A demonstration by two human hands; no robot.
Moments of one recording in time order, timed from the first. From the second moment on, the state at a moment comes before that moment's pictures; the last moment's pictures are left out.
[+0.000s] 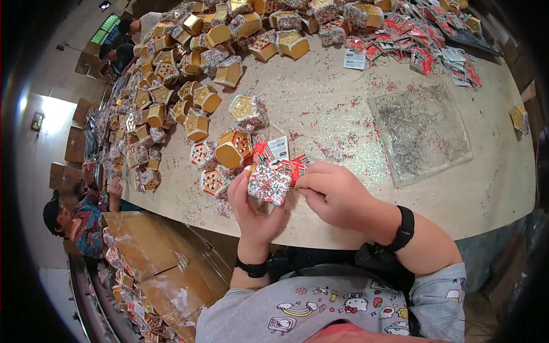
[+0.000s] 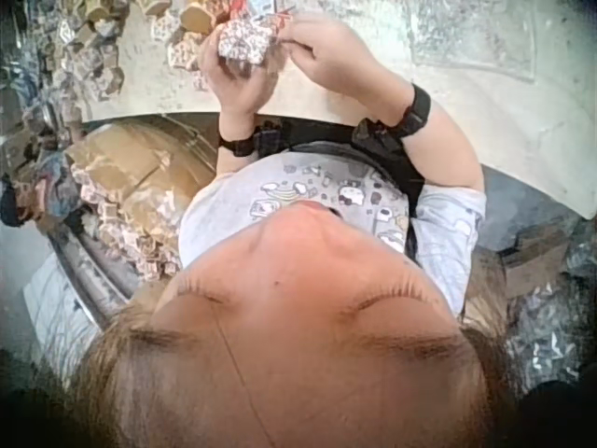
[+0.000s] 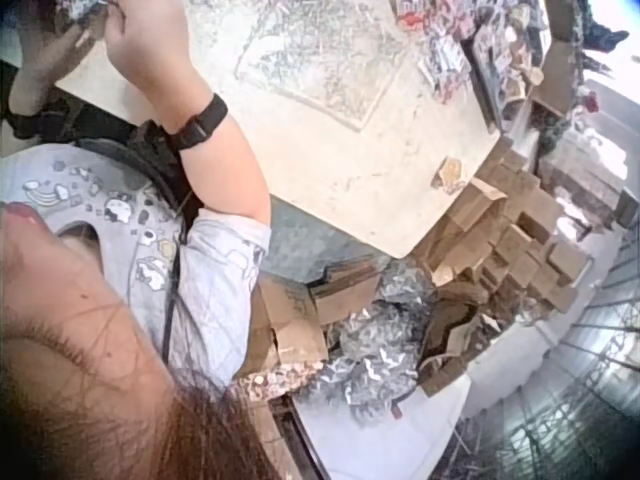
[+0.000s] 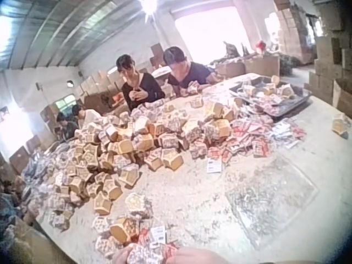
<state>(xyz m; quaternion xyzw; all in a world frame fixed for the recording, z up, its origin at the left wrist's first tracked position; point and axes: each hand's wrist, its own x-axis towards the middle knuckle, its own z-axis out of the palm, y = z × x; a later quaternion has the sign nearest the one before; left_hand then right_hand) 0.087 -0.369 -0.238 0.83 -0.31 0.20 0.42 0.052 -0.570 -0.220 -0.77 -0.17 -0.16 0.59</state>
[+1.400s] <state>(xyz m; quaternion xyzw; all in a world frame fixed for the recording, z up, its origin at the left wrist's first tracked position) 0.085 -0.372 -0.241 0.83 -0.29 0.21 0.42 0.052 -0.569 -0.223 -0.76 -0.19 -0.17 0.60</state>
